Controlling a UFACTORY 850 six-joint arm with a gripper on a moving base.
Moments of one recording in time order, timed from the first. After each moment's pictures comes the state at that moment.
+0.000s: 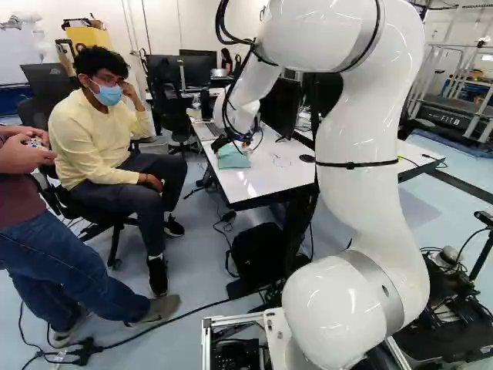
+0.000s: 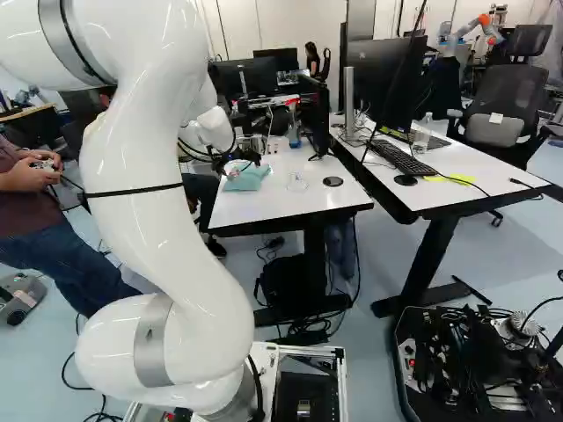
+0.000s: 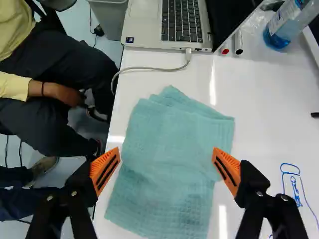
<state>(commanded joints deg) 11.5 -25.0 -66.8 -7.1 -2.8 0.0</state>
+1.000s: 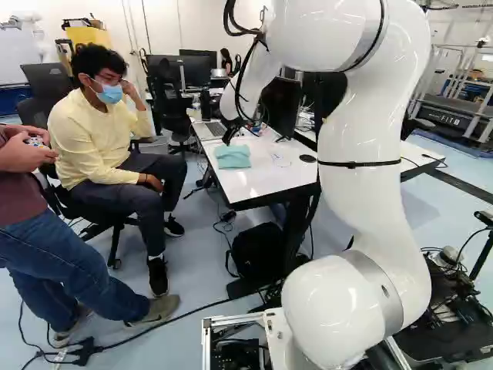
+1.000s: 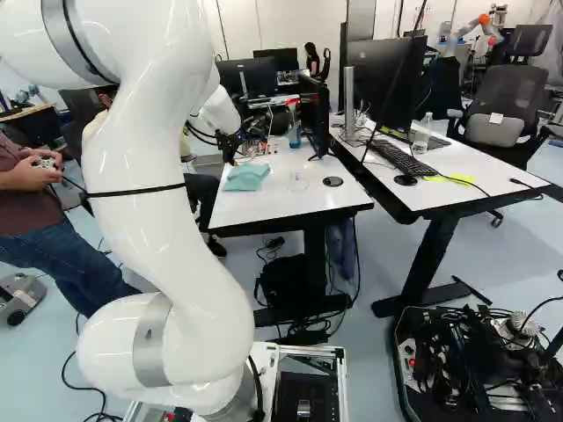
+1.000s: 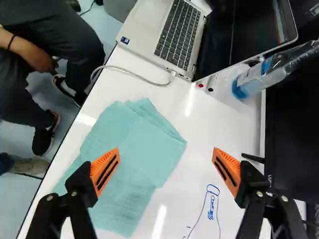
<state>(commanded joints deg) 10.3 -23.2 -71.5 -32.5 -11.0 0.0</state>
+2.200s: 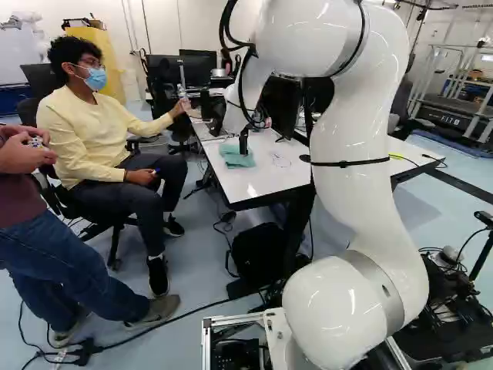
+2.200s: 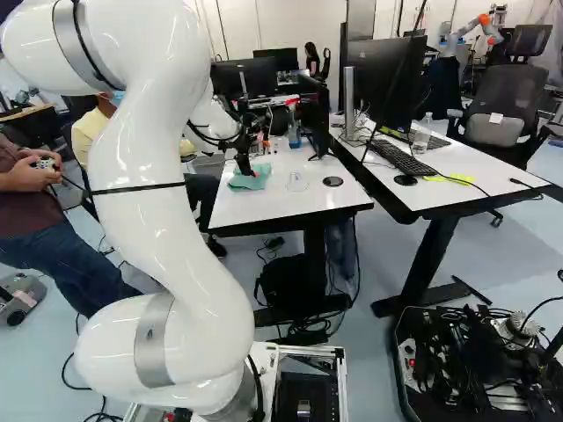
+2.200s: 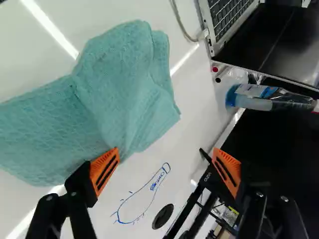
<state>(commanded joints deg) 12.9 -27.0 -72.9 -65.7 -26.3 0.0</state>
